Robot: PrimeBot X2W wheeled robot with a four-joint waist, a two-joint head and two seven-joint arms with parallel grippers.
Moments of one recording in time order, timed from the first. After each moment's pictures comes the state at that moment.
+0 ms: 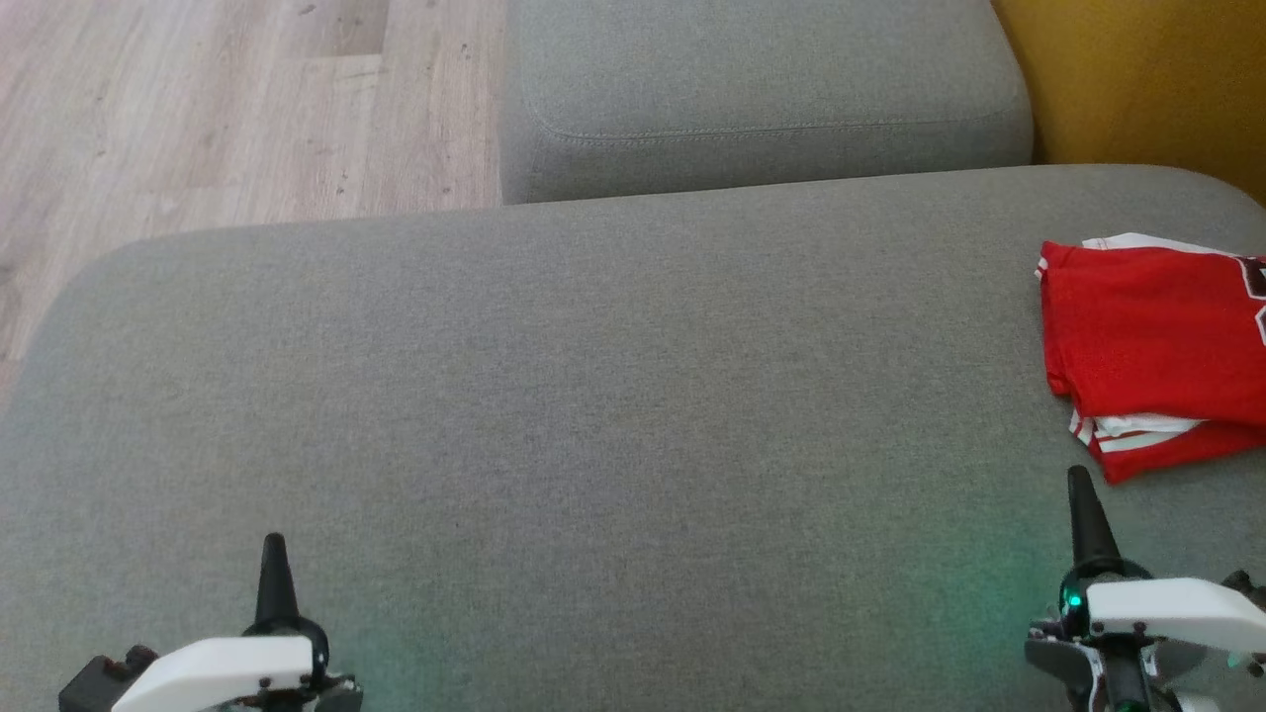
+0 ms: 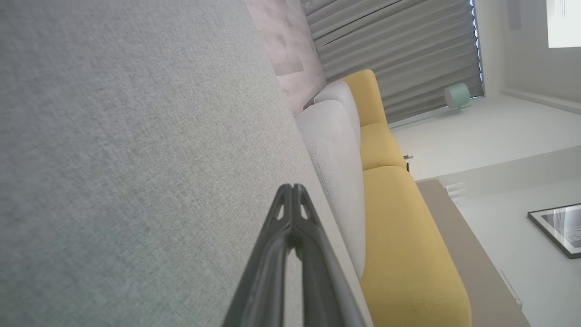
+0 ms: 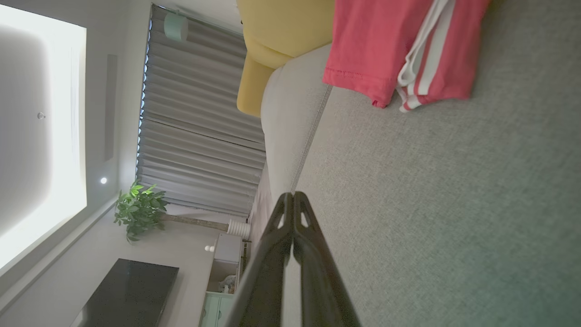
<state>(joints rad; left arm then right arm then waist) 0.04 0.07 -0.04 0.25 -1.30 -0.05 -0.01 0.02 -0.06 -0.04 0.29 1.29 0.13 0.00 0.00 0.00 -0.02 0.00</state>
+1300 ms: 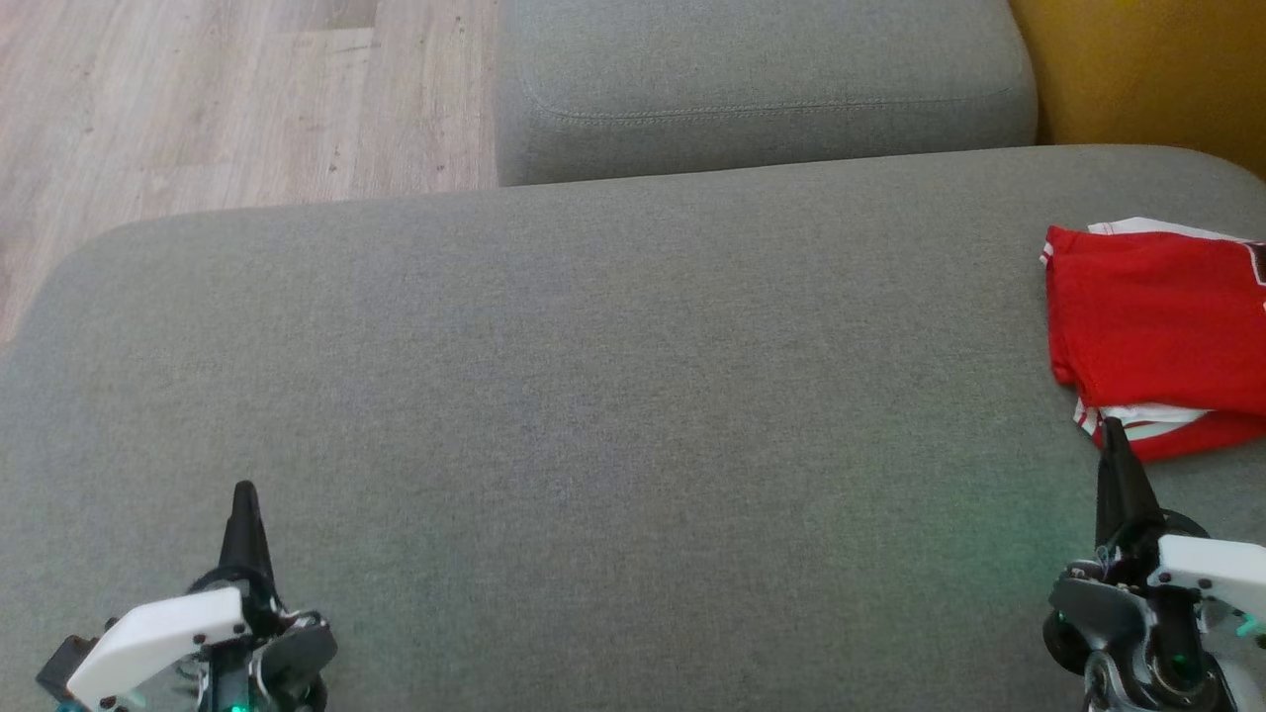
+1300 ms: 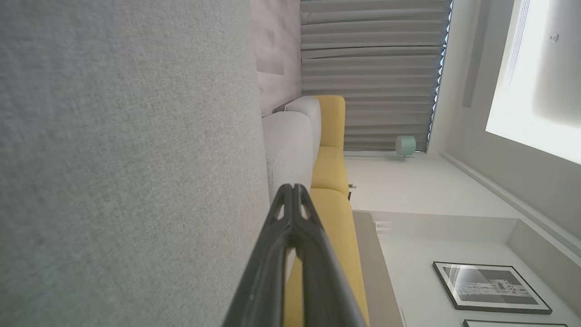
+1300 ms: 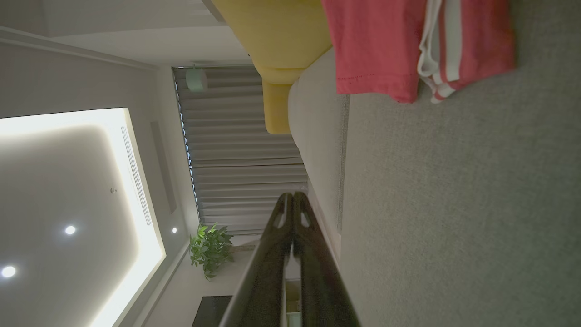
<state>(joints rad) -0.06 0.07 0.04 0.27 -1.64 -0.12 0.08 -0.05 -0.06 -0.10 0.28 1.63 0.13 0.08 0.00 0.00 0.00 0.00</state>
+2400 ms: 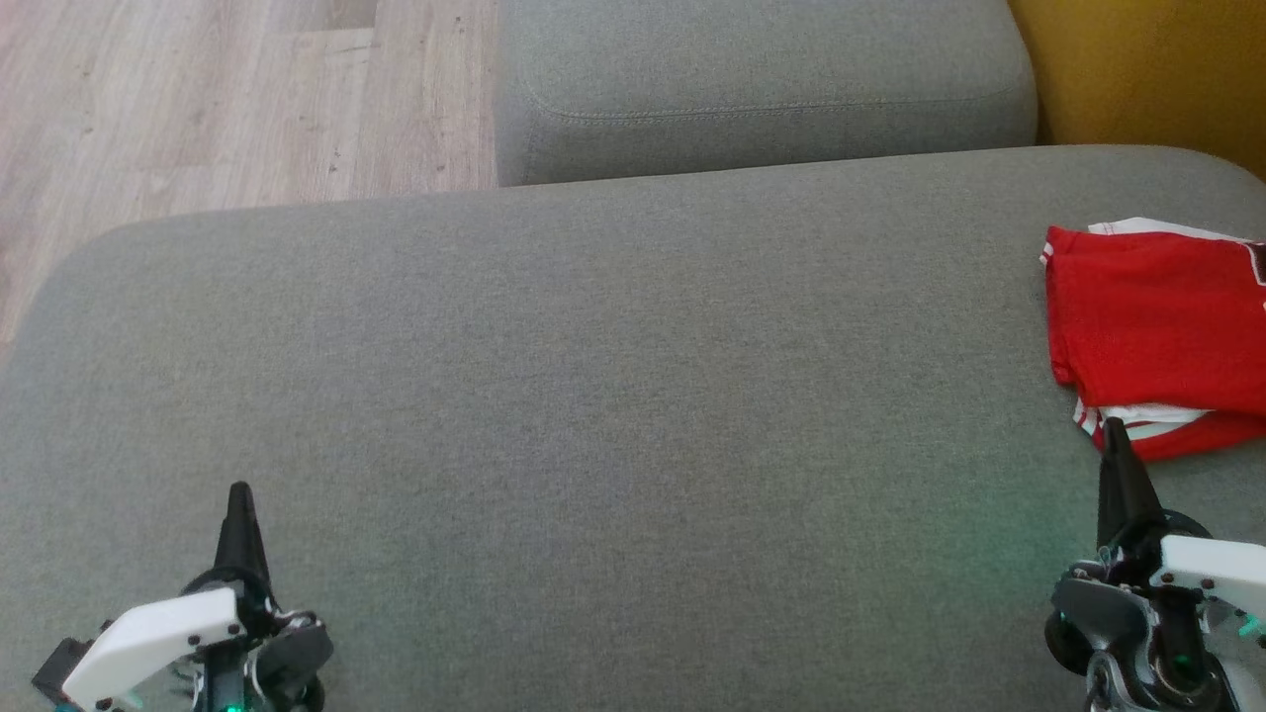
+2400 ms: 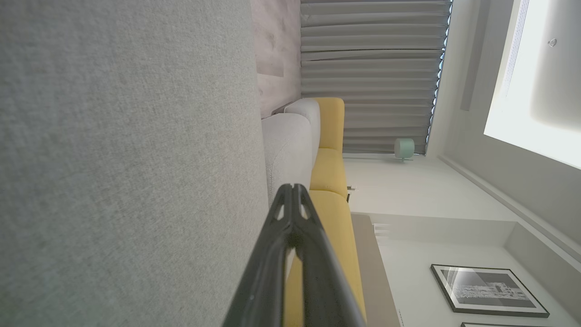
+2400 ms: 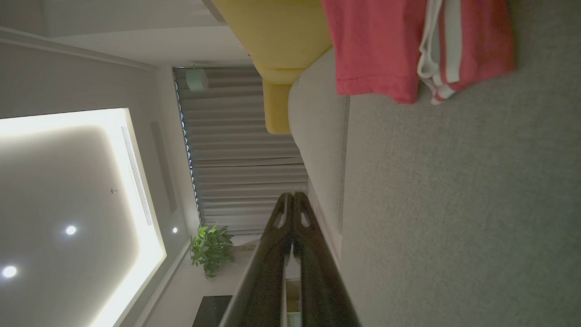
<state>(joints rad) -0.06 0.06 0.06 0.27 -1.64 -0.12 0.09 -0.05 -0.06 -0.11 0.28 1.63 0.13 0.09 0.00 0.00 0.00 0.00</state>
